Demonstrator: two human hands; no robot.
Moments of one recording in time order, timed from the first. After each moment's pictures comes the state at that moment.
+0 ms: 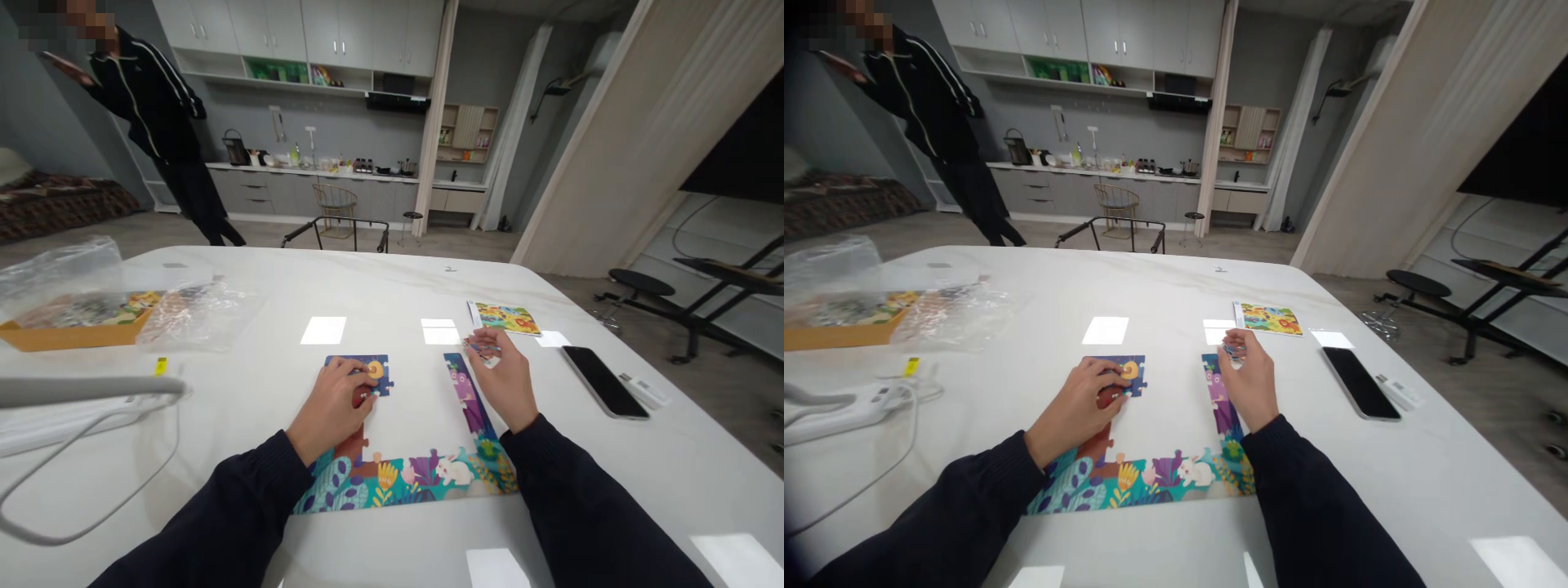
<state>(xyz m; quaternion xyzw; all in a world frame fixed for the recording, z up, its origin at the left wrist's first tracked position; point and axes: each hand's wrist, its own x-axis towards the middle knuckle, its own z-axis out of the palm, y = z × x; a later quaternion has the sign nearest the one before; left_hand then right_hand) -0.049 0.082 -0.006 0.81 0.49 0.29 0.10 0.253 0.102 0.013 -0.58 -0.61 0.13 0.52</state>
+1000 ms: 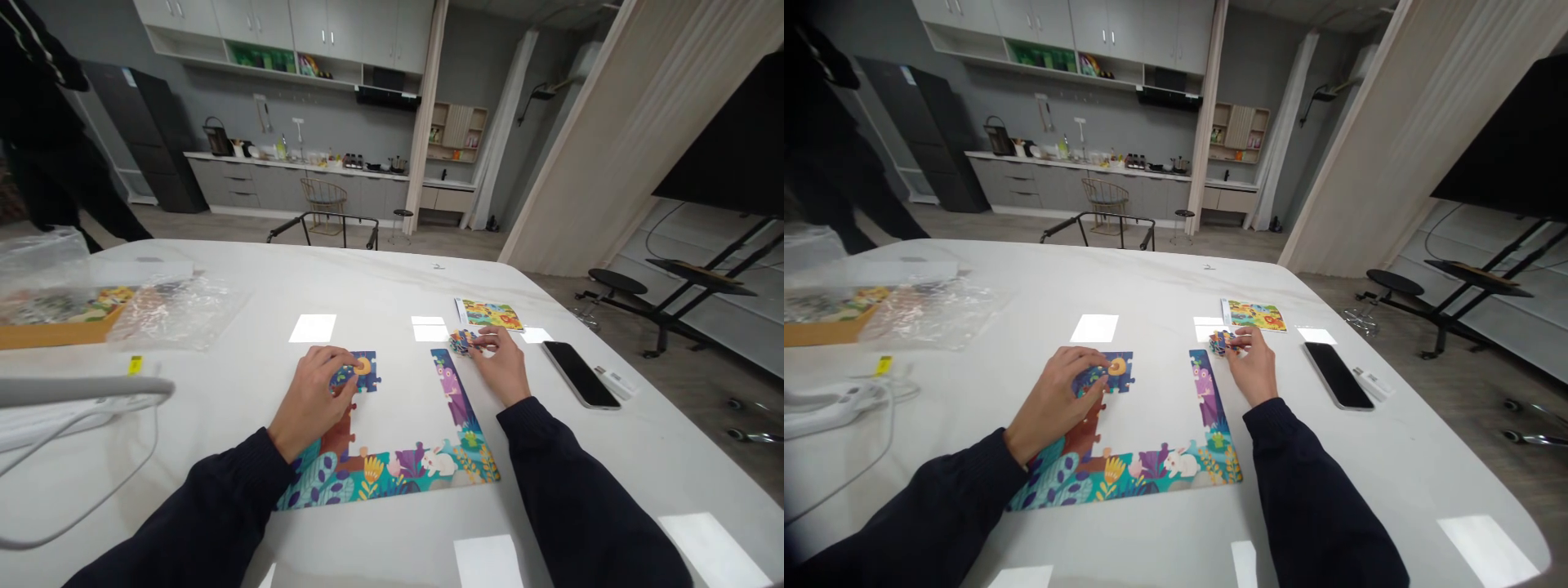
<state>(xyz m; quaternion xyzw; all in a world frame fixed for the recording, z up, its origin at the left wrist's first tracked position) -0.051 0.077 0.011 0.79 0.47 0.38 0.08 0.306 0.125 -0.008 -0.64 -0.58 0.09 0.49</state>
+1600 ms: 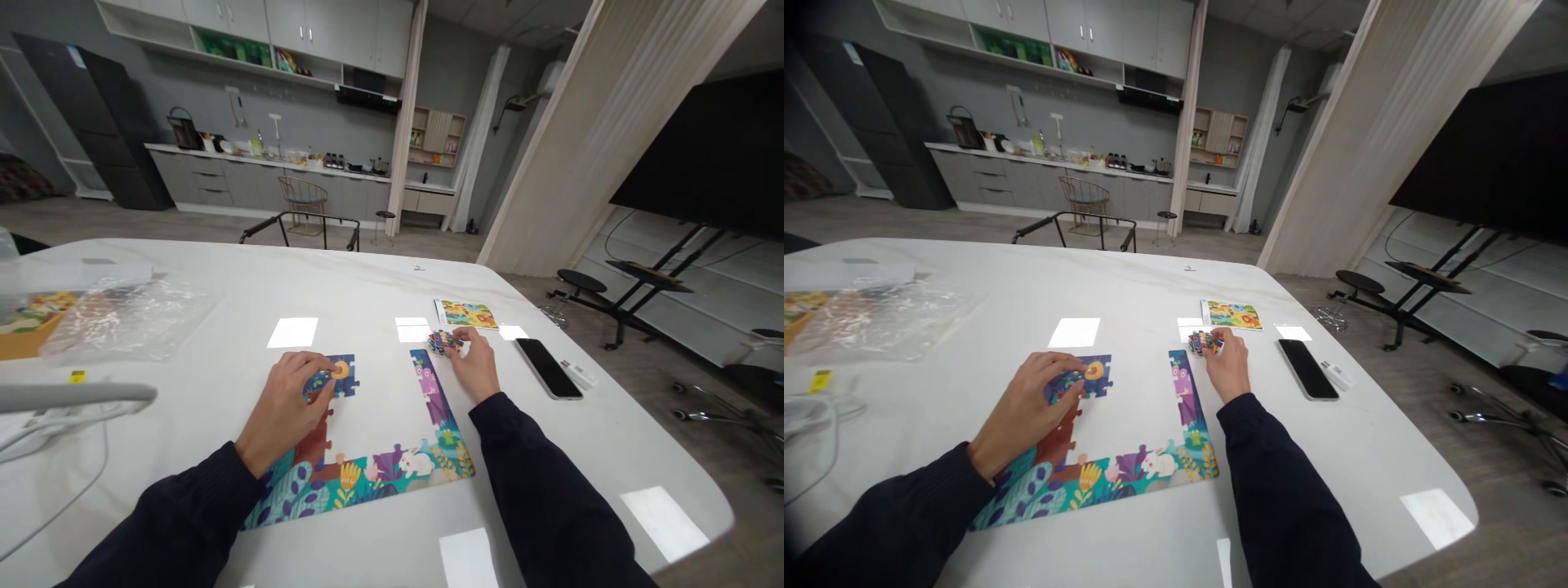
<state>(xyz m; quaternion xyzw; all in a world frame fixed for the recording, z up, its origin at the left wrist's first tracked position) -0.052 0.080 0.007 0.79 0.47 0.38 0.07 0.308 0.127 -0.013 -0.66 -0.62 0.03 0.43</state>
